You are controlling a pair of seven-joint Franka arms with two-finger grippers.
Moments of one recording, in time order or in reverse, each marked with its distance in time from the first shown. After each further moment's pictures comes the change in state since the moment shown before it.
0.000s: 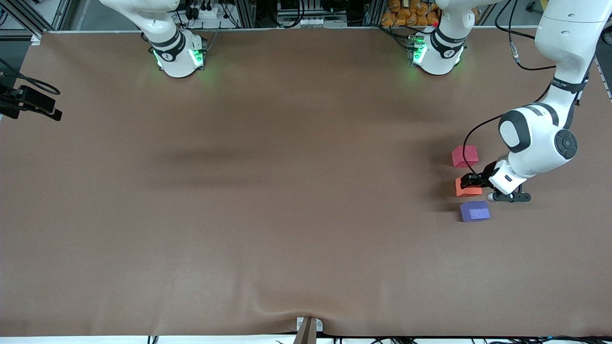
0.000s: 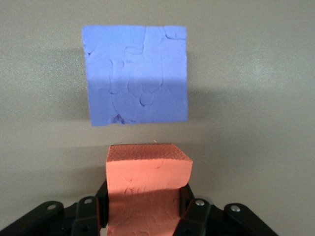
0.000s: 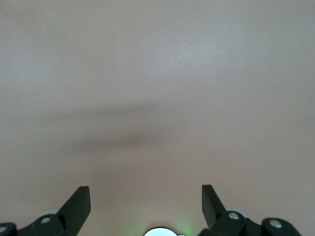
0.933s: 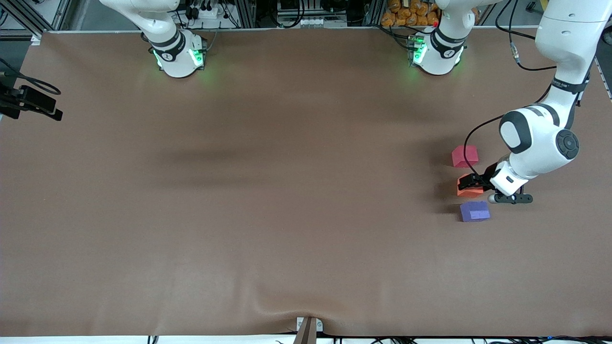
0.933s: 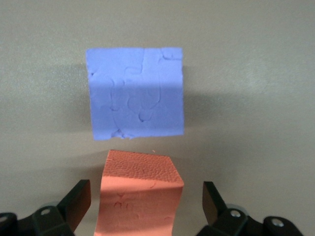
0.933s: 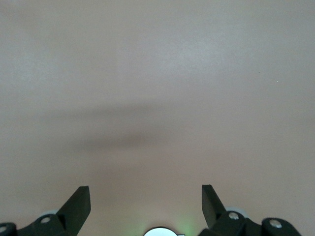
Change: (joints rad) left arm -0.001 -0.001 -0.003 0.027 -0.002 -0.008 -0.008; right arm 0.001 0.000 0.002 0.000 0.000 0.000 0.000
